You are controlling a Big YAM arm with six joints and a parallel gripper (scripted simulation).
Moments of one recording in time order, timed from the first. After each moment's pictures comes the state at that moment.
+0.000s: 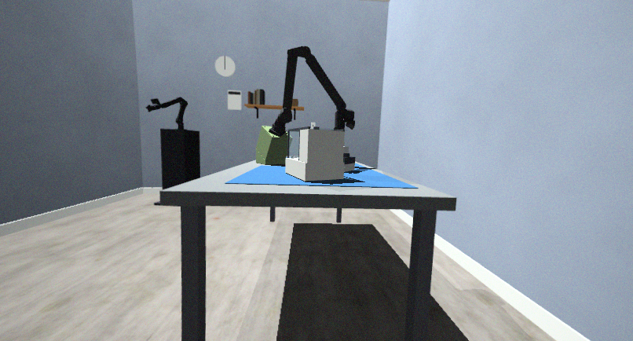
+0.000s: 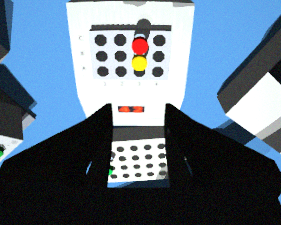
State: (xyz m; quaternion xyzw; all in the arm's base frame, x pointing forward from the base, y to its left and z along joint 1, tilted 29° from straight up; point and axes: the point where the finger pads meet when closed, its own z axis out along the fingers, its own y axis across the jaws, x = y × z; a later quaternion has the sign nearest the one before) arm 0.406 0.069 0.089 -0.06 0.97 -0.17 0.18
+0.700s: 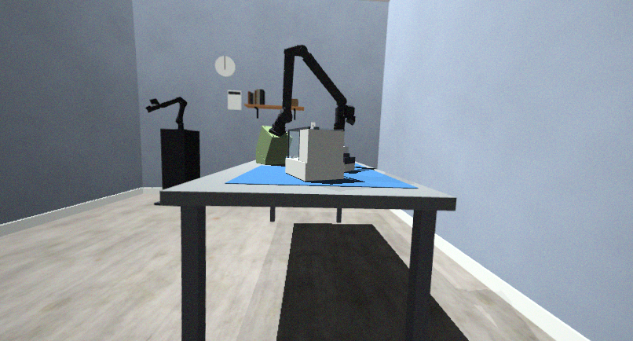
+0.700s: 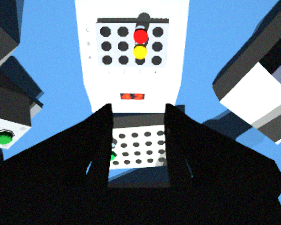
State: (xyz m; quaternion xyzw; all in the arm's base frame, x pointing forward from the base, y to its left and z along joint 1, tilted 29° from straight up) arm 0.397 0.078 0.114 -0.06 0.97 -0.17 0.18
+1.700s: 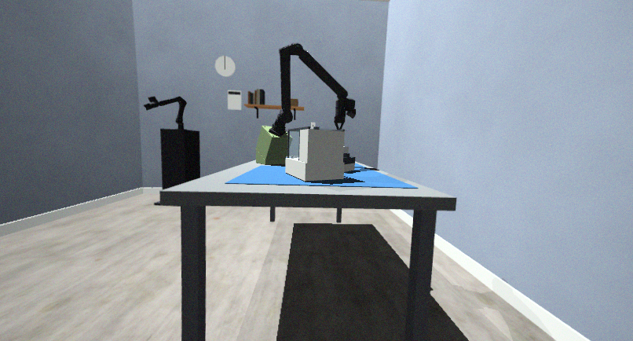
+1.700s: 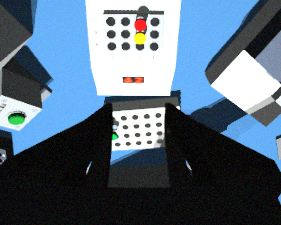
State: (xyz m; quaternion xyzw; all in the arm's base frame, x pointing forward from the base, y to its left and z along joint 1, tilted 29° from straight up) arm 0.381 0.093 0.155 -0.06 0.97 -0.17 0.18
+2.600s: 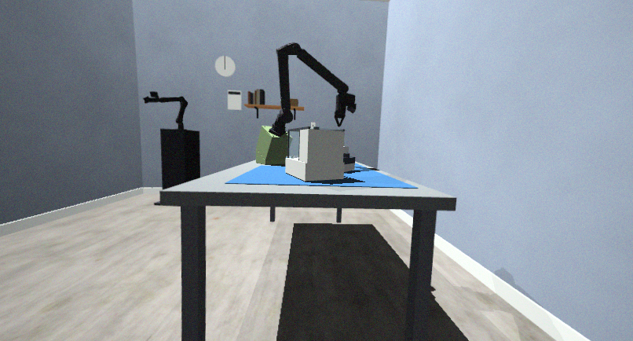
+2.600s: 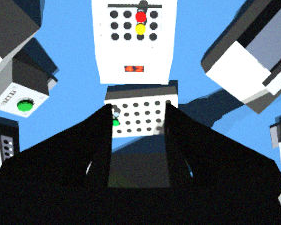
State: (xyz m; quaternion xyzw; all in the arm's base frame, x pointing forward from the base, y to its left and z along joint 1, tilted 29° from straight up) arm 0.368 0.104 0.185 -0.06 0.97 -0.17 0.18
